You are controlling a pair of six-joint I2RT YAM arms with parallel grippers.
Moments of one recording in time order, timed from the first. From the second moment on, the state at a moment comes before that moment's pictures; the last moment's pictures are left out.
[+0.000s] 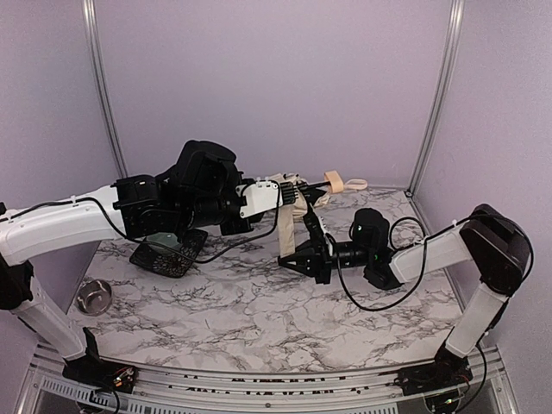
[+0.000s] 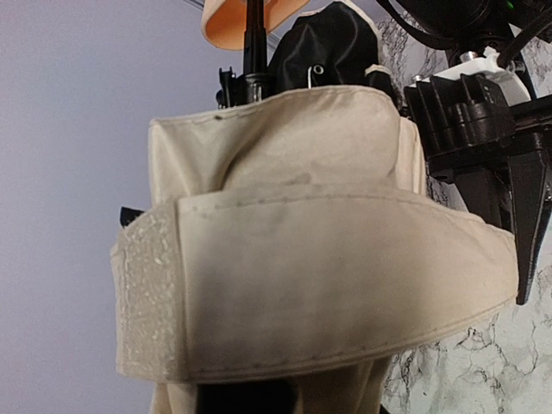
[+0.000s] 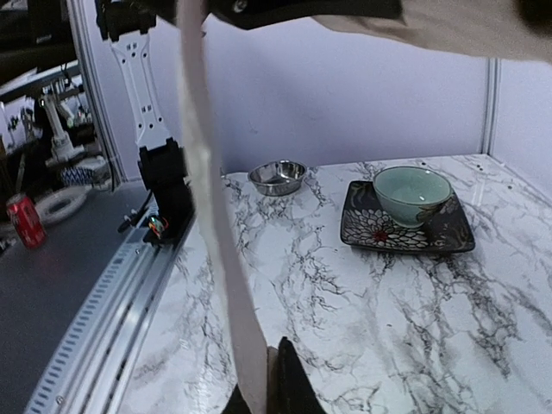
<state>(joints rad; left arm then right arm) -1.07 1.53 1.43 -0.37 -0.35 0.82 0.70 1.70 0.71 0.92 -0.95 0.05</state>
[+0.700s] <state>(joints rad) -0.92 1.56 1.54 -0.45 -0.10 0.60 0.77 1.63 0.54 1.02 -0.78 0.05</state>
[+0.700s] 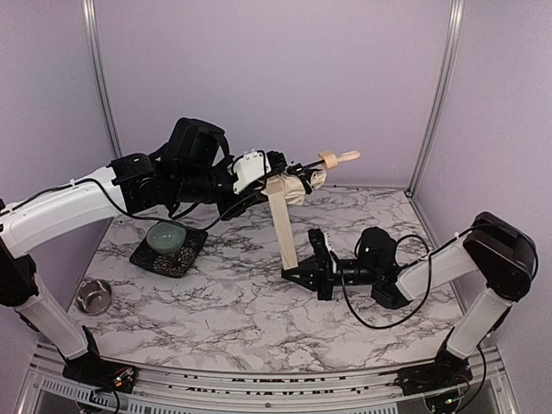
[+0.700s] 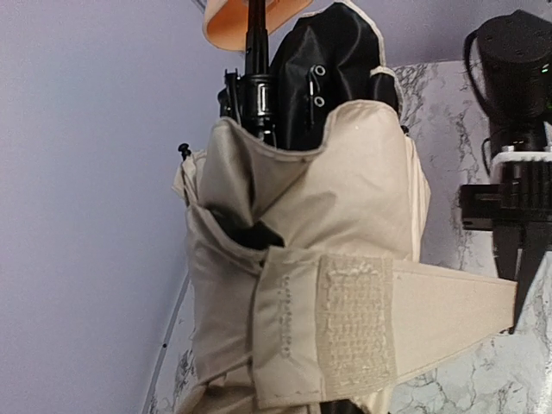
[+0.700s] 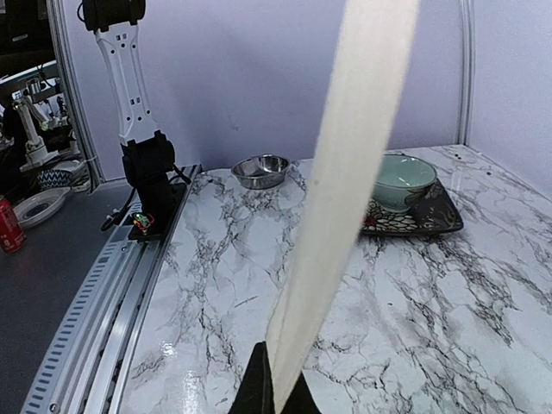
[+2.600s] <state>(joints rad) -0.99 1.79 1.19 -0.47 0.91 0.45 1.11 1.24 0.55 0.47 -0.28 -0.73</state>
